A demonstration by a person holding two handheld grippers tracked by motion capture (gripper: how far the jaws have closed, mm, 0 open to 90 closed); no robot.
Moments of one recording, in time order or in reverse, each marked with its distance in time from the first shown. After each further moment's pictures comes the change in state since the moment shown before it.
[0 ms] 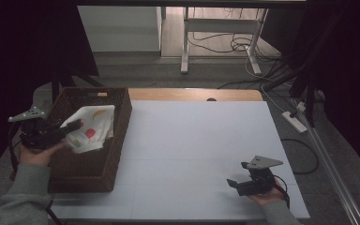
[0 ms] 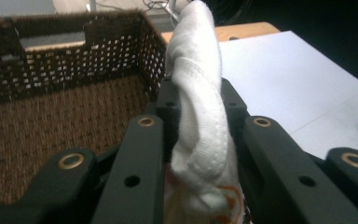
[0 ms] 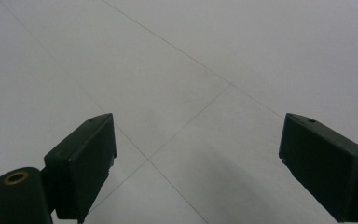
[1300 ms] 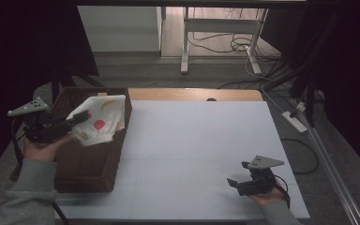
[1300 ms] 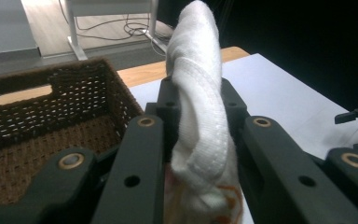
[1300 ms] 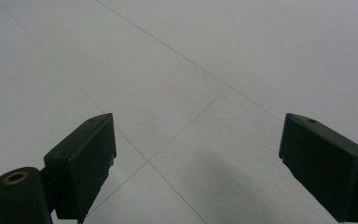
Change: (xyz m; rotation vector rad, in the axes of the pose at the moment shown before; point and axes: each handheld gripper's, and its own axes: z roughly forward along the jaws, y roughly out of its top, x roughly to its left) left arm -0.036 0.032 -0.008 -0.094 -0.065 0.070; right arm -0.001 0.000 -0.002 -0.013 0.002 0.003
